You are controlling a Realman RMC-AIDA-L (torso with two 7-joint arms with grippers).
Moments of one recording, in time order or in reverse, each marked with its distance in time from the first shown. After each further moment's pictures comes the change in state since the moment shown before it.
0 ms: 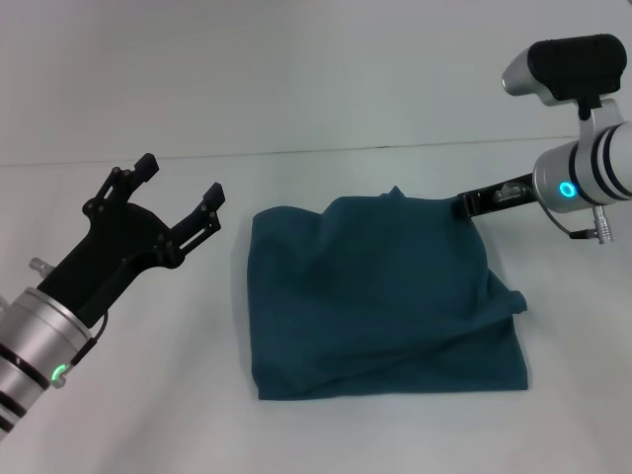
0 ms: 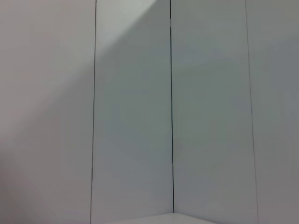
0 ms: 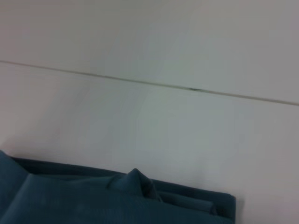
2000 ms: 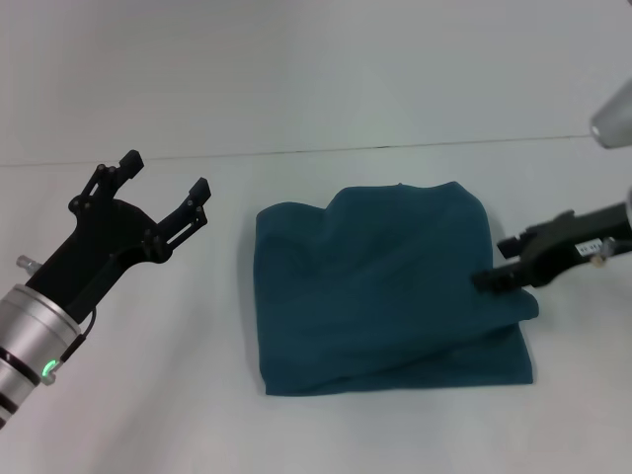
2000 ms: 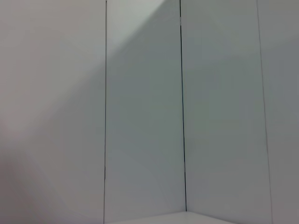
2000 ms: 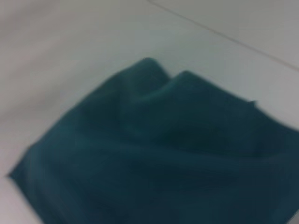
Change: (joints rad) left arm 0.000 0.002 -0.028 0.002 0.000 -0.015 0.010; right arm -0.219 -0.006 0.121 -0.402 0.155 -0.588 -0.522
